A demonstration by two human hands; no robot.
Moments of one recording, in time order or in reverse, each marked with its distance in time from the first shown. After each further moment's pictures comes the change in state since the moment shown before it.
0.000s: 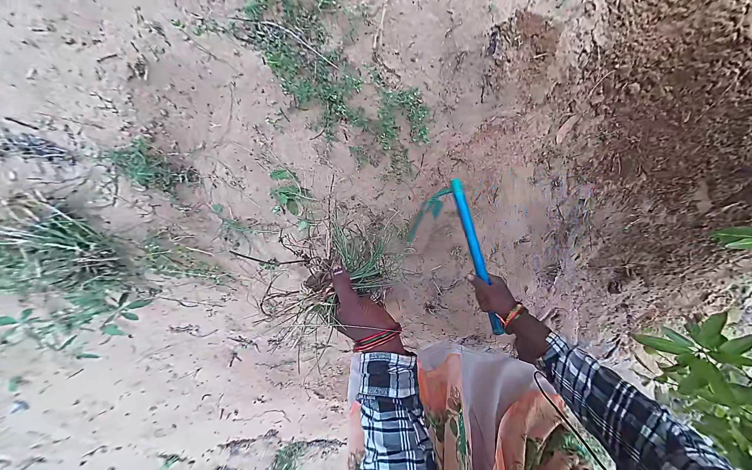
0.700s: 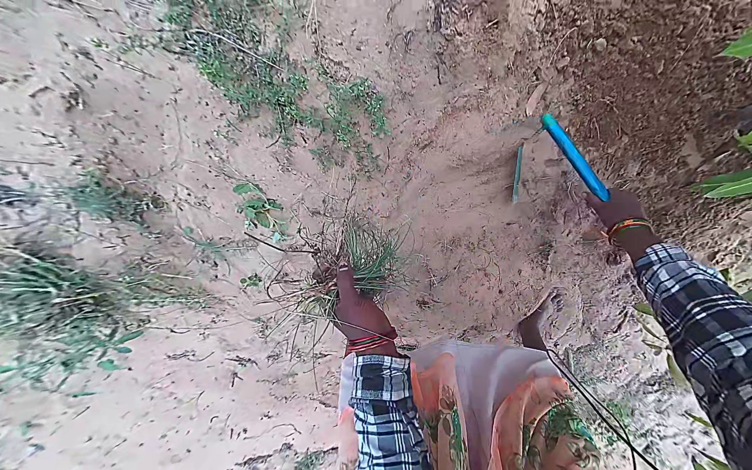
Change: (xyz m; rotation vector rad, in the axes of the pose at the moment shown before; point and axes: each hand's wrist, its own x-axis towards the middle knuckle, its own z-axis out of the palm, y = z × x) left_hand -0.021 -0.031 -0.006 0.096 -0.244 -0.035; right_hand 0.027 -0.050 -0.285 -0.856 0.666 0.028
